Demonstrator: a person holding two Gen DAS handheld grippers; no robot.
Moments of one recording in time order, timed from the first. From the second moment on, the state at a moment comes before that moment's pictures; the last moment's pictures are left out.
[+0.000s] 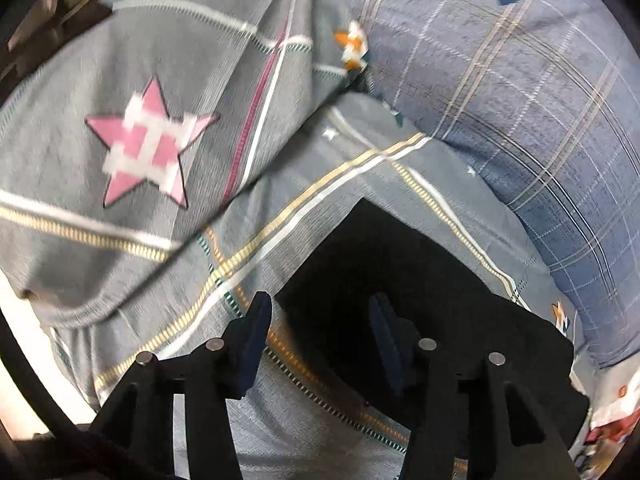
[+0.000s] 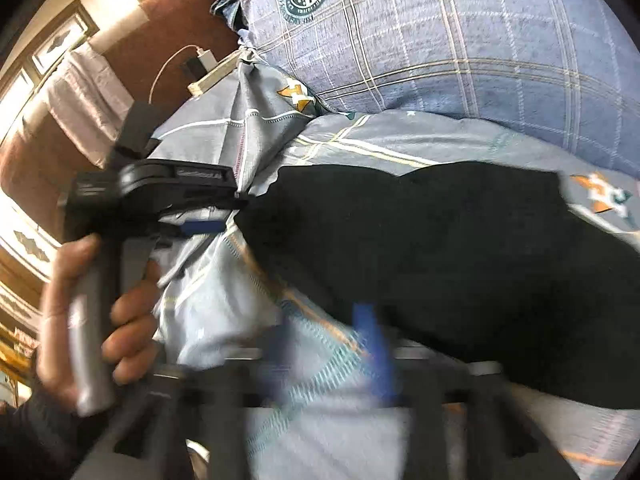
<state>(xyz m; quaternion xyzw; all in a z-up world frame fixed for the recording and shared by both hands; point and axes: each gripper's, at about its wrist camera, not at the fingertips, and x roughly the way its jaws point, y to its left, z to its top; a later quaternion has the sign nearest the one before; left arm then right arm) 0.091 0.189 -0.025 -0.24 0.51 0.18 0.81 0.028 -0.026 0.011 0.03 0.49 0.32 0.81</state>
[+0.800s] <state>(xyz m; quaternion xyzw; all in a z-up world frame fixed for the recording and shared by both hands) 0.036 -0.141 0.011 0.08 0.38 -0.19 0.90 0.029 -0.400 0.078 0.33 0.38 0.01 0.87</state>
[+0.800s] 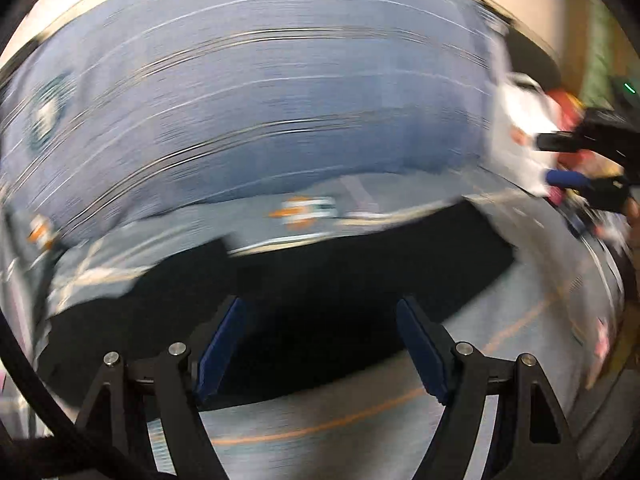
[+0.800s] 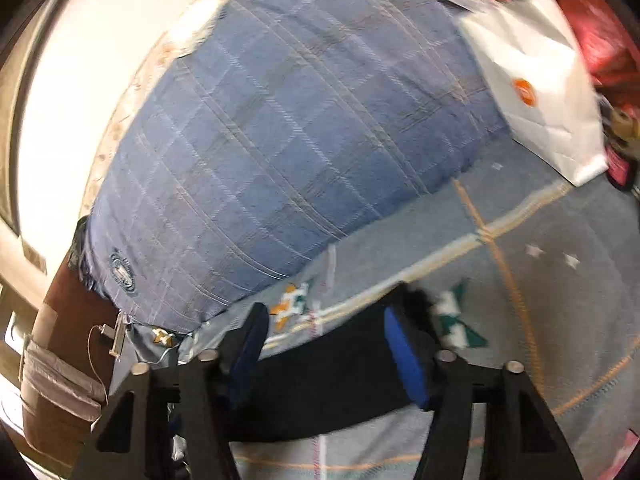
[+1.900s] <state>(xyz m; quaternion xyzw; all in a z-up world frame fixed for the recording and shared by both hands) 0.058 -0.295 -0.021 0.05 0.46 -0.33 0.83 0.053 -0.447 -0.035 0.52 0.50 0.06 0.69</state>
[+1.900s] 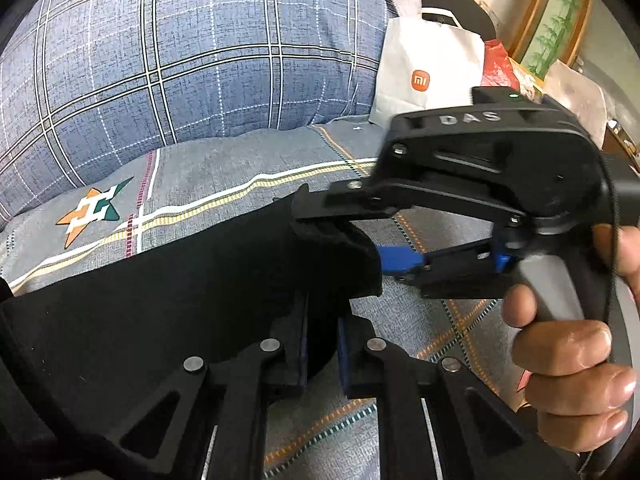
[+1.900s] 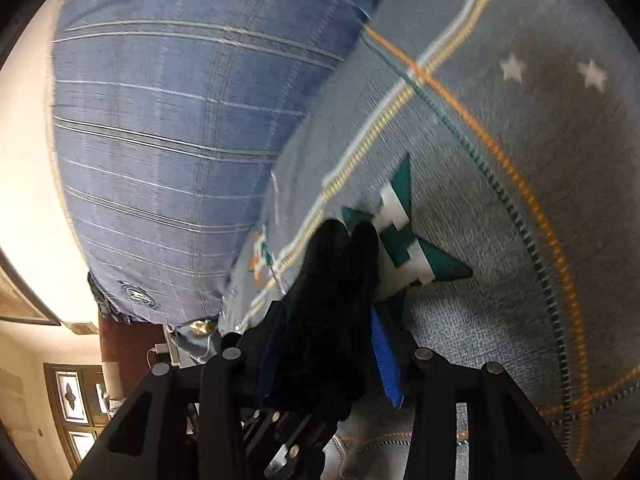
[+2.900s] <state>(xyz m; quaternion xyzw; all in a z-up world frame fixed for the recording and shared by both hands) 0.064 -0.037 -0.029 -0.25 0.48 -0.18 0.82 0.097 -0.177 0.014 0.29 0.46 0.27 0.80</state>
